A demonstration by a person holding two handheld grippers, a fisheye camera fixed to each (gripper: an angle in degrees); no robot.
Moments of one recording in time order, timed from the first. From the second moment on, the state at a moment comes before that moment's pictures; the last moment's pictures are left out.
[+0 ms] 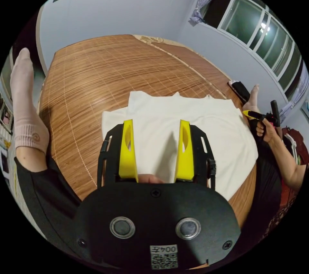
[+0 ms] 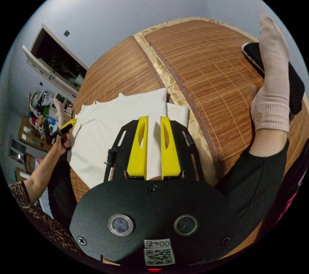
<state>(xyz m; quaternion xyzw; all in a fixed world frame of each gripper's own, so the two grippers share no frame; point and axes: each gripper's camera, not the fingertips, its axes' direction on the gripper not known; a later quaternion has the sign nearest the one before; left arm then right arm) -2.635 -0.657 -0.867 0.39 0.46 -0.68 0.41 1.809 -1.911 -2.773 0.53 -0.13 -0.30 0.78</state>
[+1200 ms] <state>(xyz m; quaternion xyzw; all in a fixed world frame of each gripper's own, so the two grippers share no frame) -2.649 -0.686 -0.825 0.37 0.46 -0.70 0.40 1.748 -1.965 -2.806 0.56 -0.01 -0.32 0.76</state>
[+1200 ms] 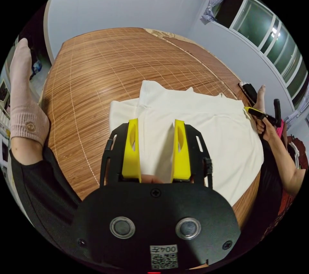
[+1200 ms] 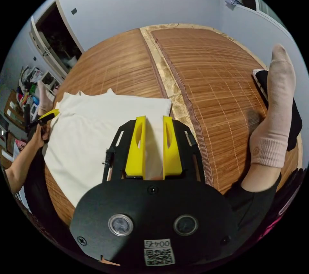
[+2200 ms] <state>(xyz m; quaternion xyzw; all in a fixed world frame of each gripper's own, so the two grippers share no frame) -2.672 -0.730 -0.878 0.37 0.47 -0.70 0.39 1.809 -1.955 -2.785 0.37 0.02 -0.42 0.83</state>
